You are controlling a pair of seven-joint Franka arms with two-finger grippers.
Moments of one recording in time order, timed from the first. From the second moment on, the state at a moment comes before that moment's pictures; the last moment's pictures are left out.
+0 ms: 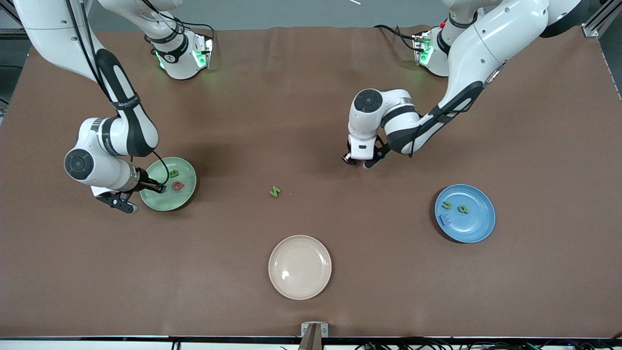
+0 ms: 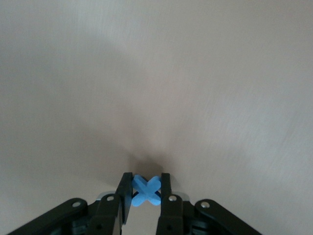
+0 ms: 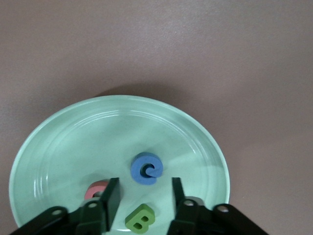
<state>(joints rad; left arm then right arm) 0.16 0.71 -0.87 -2.07 0.91 2.37 -2.00 0.05 0.40 -0.06 -2.11 0.03 2.34 0.38</state>
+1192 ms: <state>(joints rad) 0.58 0.70 -0.91 -1.81 0.78 2.07 -0.99 0.56 0.57 -0.01 -1.82 0.16 2.45 1.21</state>
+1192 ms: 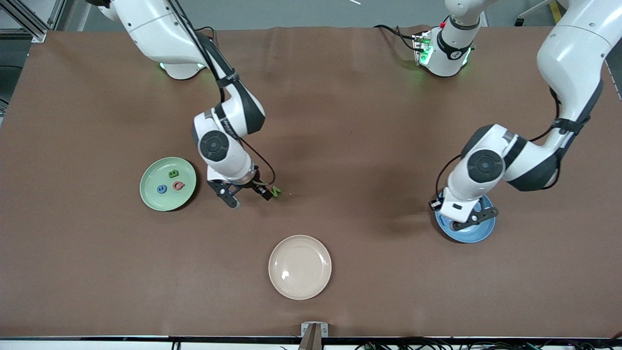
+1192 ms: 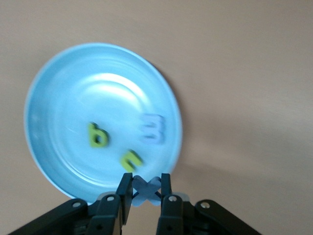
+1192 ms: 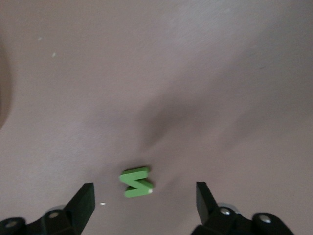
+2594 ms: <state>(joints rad) 0.63 0.63 -1.06 -1.47 0.66 1.61 -0.82 0.62 0.68 -0.01 -1.77 0.11 2.48 1.23</state>
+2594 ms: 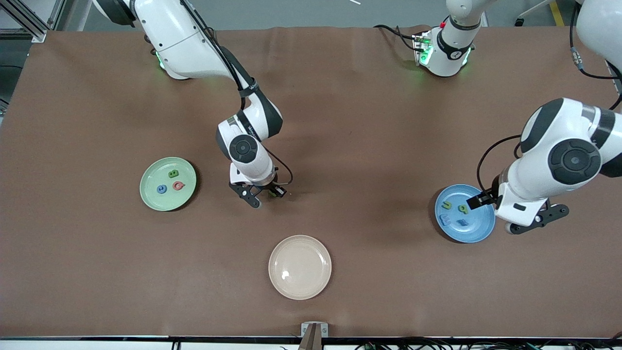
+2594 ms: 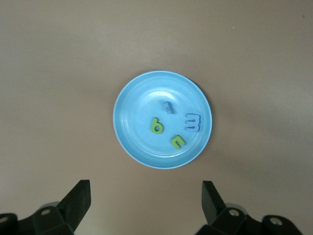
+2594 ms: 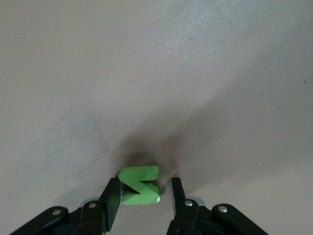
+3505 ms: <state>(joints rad) 0.63 0.50 -1.17 -1.36 0.64 1.33 -0.68 0.58 0.67 -0.04 -1.72 0.10 2.32 1.15</state>
